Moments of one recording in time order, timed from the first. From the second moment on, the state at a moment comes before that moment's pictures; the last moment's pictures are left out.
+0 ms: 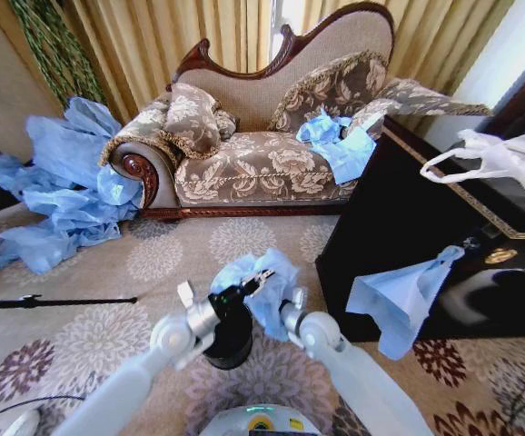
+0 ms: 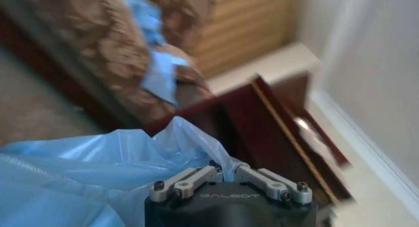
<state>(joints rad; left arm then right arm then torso) 1.25 -0.91 -0.13 -2.14 -1.57 0.13 0.21 -0.93 1.16 -0.20 1.87 0.88 -0.50 0.08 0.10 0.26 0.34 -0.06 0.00</state>
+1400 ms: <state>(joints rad) 1.44 -1.10 -0.34 -2.26 -1.75 0.02 -0.29 -0.79 1.45 -0.45 1.53 0.92 -0.62 0.55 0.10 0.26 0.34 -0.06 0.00</state>
